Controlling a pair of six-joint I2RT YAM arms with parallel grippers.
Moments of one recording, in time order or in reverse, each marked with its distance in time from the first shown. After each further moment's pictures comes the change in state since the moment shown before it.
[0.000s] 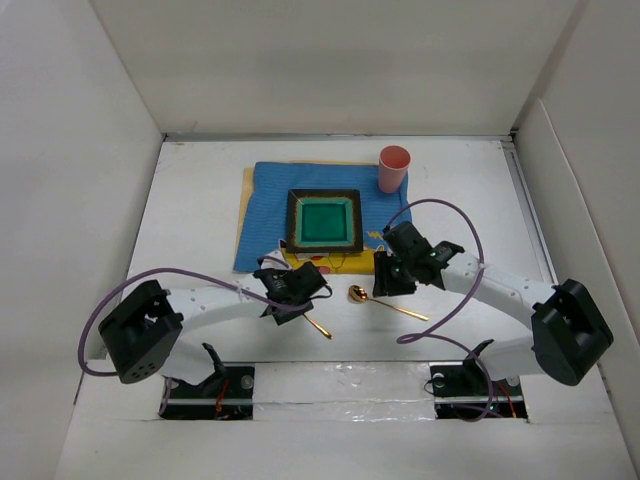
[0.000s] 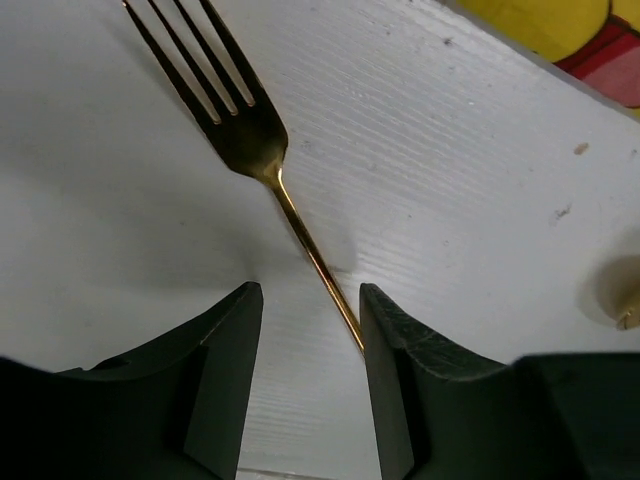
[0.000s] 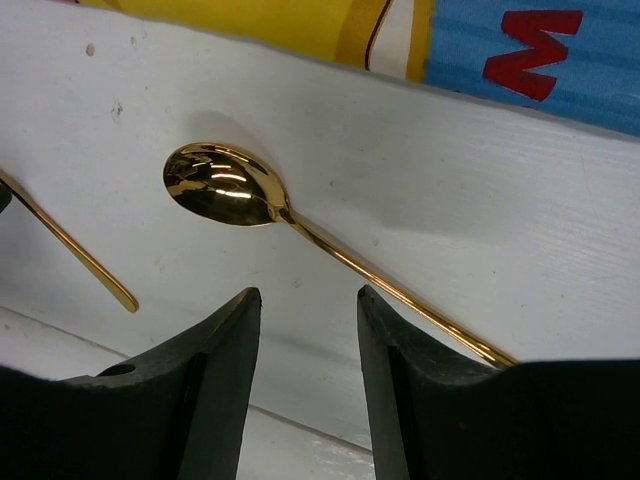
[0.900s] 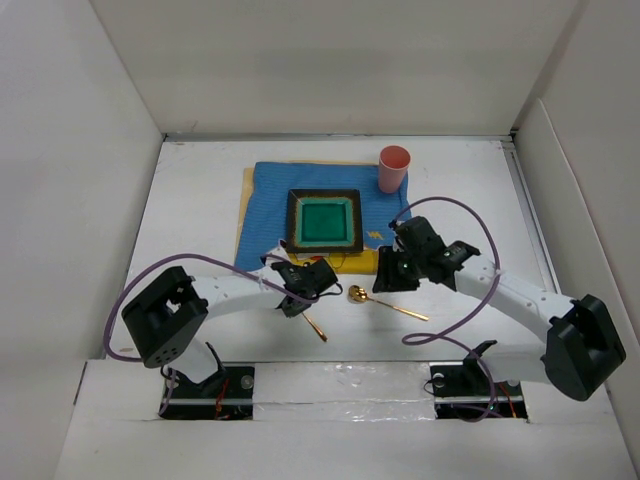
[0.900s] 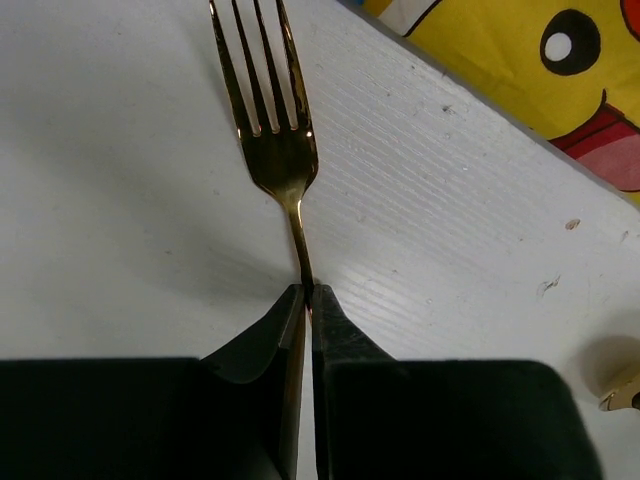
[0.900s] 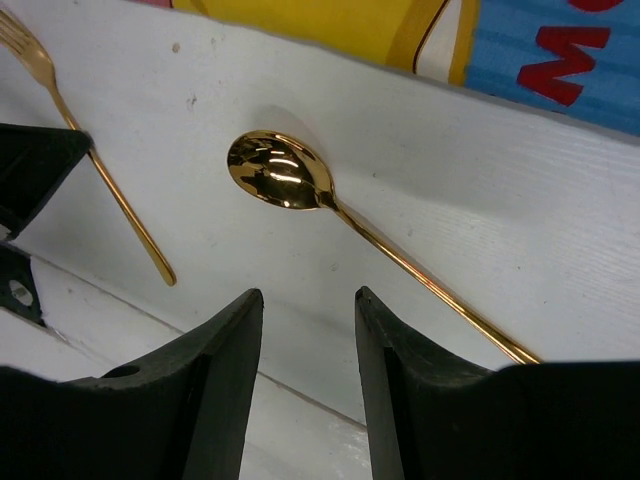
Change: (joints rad) left arm -0.003 0.159 0.096 -0.065 -0.088 -0.131; right arm -0.050 -0.085 -0.009 0.007 -0.117 -0.018
